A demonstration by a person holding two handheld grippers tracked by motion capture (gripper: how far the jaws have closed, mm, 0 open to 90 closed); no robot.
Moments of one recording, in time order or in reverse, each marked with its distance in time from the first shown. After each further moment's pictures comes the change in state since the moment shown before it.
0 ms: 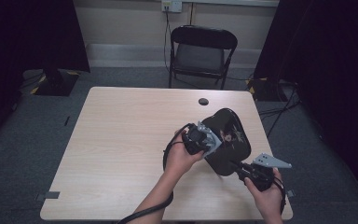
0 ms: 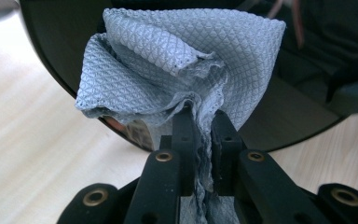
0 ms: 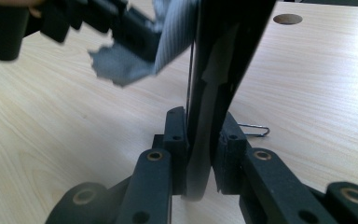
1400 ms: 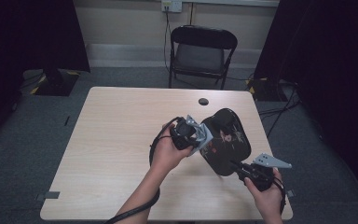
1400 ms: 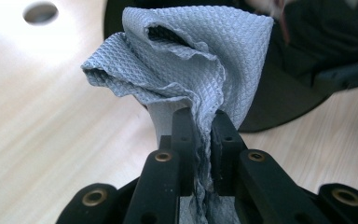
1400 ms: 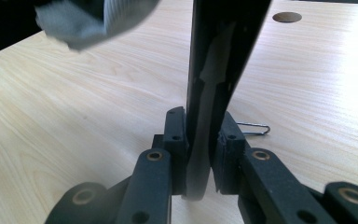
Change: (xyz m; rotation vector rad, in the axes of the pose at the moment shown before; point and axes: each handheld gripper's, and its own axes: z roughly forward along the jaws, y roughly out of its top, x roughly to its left) left arm 0.012 0.013 -0.058 0.004 0.035 0.023; right arm 0.000 0.000 0.000 0.000 0.000 0.015
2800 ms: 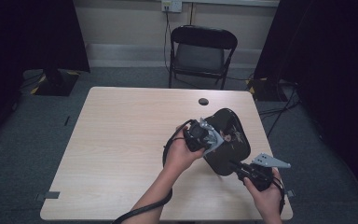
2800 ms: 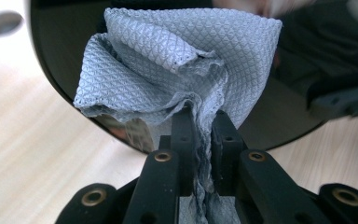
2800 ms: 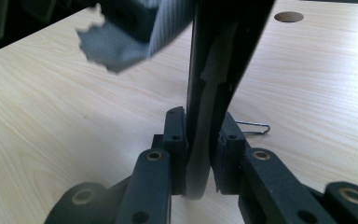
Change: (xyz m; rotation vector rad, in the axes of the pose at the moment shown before) left arm -0.014 0.002 0.045 0.026 -0.033 0.025; right arm 0.001 0.000 0.002 0.004 0.001 -0.009
